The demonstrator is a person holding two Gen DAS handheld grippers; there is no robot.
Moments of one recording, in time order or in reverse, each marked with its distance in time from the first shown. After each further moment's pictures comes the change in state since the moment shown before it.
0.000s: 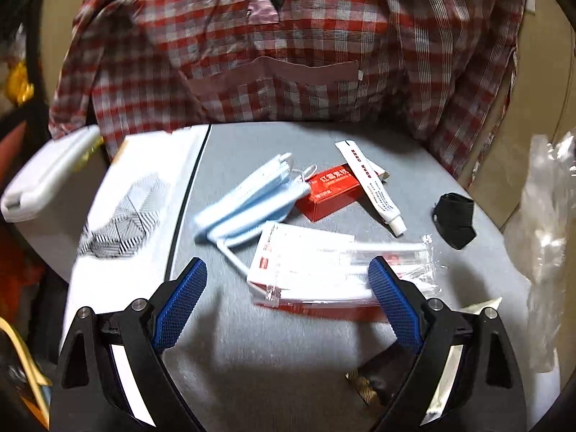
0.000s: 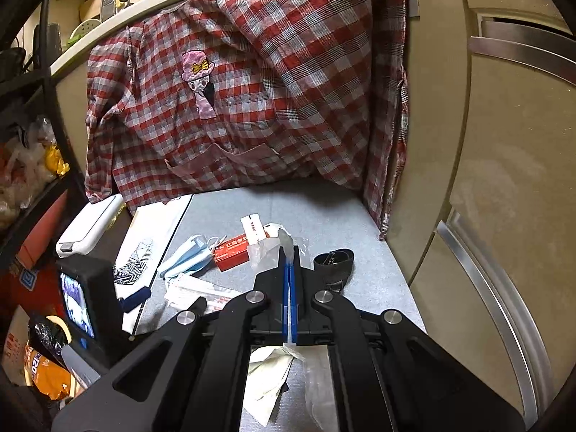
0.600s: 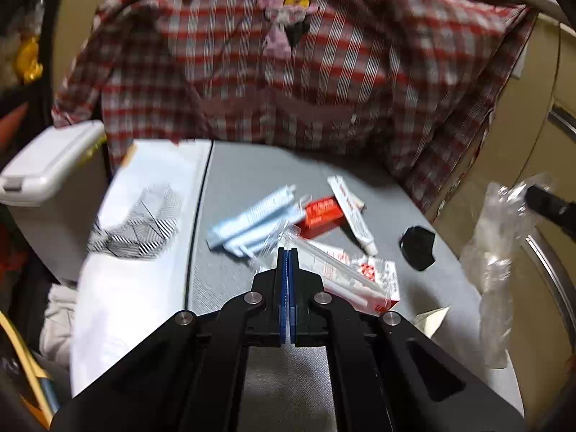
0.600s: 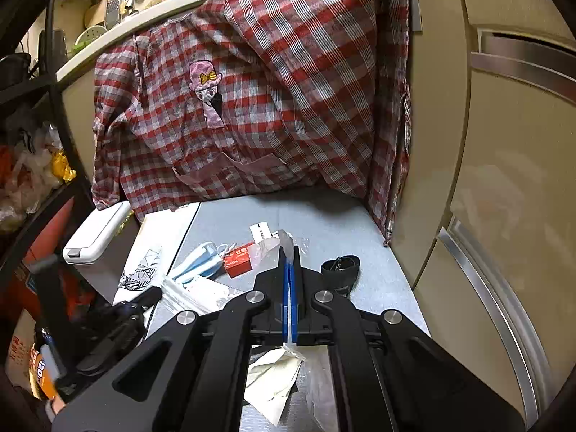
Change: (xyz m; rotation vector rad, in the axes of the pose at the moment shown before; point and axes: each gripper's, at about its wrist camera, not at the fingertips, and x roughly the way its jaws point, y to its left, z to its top) left arm -0.049 0.029 0.013 -0.073 -0.075 -0.110; right arm -0.014 0.007 0.004 0.005 -0.032 0.018
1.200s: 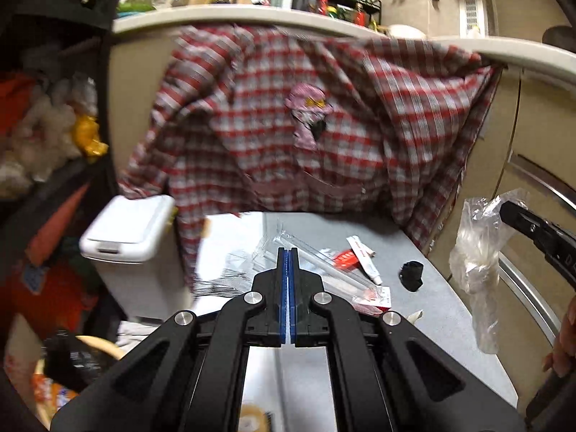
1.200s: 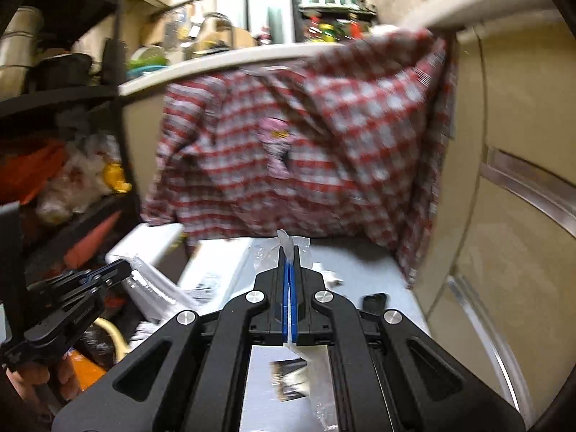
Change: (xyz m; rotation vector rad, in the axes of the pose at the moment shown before) left arm -0.168 0.019 0.035 0.067 -0.168 0.129; right arm -0.109 0.076 0.008 -0.131 -0.176 0.118
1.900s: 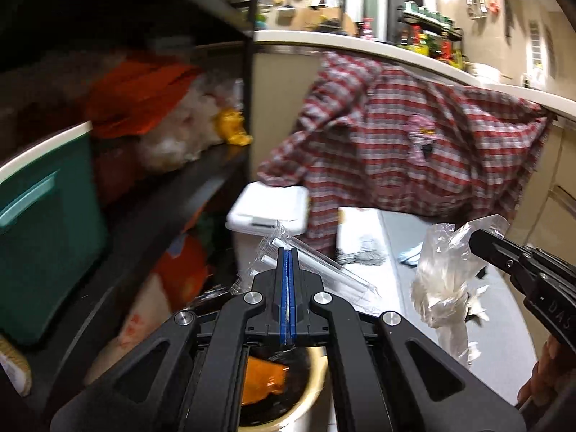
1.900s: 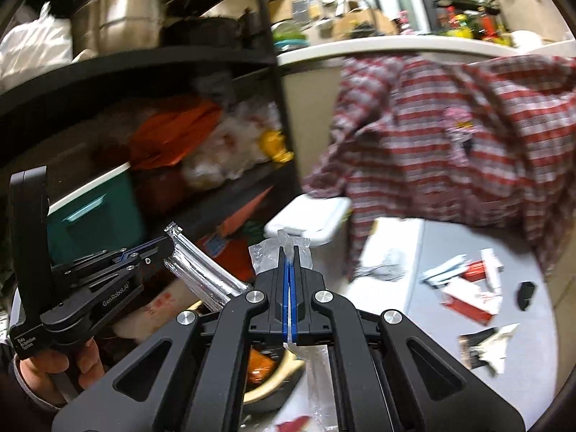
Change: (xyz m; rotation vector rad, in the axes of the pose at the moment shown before) left arm -0.154 0.155 -0.031 -0.118 0.002 0.301; right arm -0.040 0.209 -0.024 -0.092 0.109 0.465
